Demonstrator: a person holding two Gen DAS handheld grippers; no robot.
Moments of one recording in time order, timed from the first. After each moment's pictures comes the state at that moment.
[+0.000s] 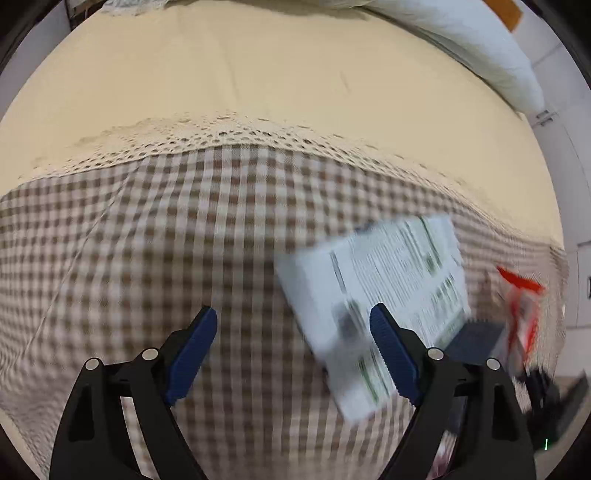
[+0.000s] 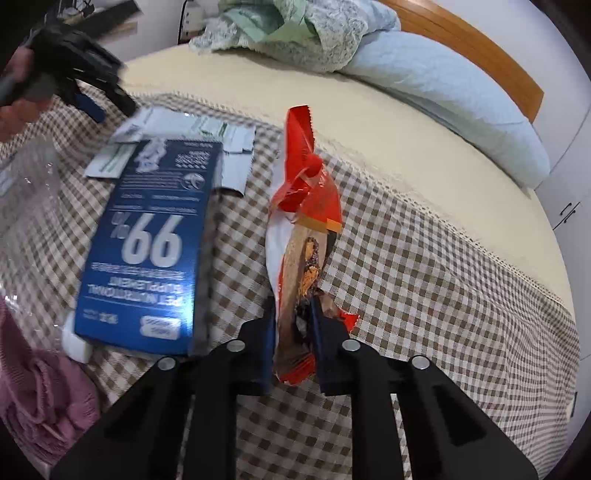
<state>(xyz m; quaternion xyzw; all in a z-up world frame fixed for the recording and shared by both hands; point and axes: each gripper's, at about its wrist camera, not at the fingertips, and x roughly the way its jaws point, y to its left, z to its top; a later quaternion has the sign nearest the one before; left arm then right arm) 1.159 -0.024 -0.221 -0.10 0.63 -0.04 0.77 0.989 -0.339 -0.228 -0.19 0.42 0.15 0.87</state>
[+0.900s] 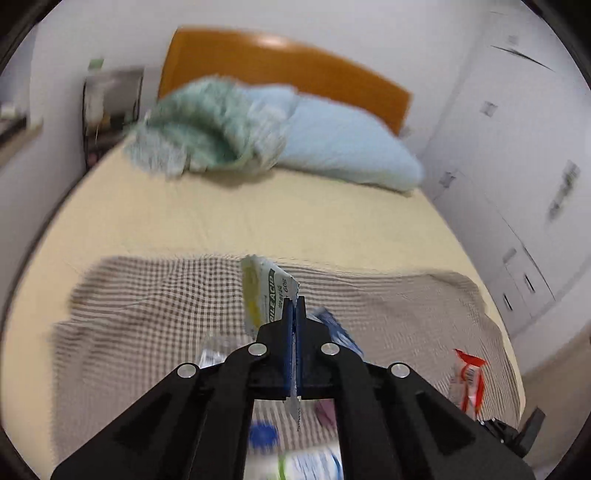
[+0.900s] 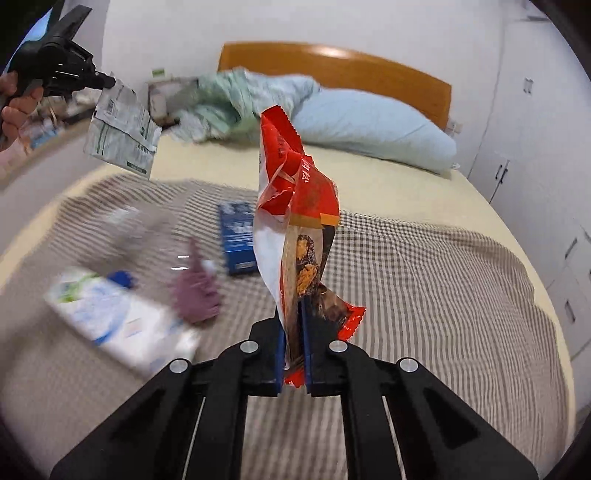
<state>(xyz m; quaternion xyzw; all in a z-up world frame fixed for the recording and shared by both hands) 0.844 -0.049 0.093 -0.08 0.38 -0.13 0.91 0.714 -0.397 -0.094 -0.07 0.33 0.08 0.94</state>
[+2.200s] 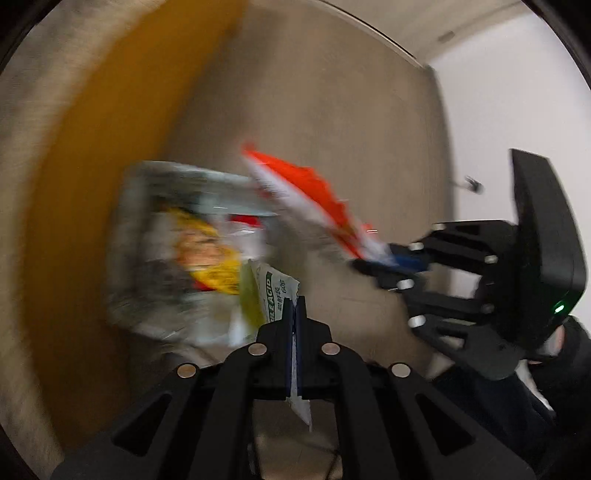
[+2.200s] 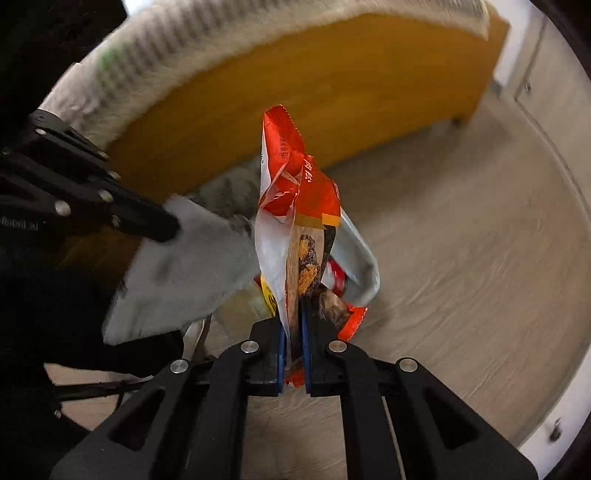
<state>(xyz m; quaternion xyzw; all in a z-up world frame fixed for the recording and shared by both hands) 0.289 -0.547 -0.397 0.32 0.63 -0.55 0.44 0.216 -0.580 -0.406 0.20 0.56 -0.11 0.79</state>
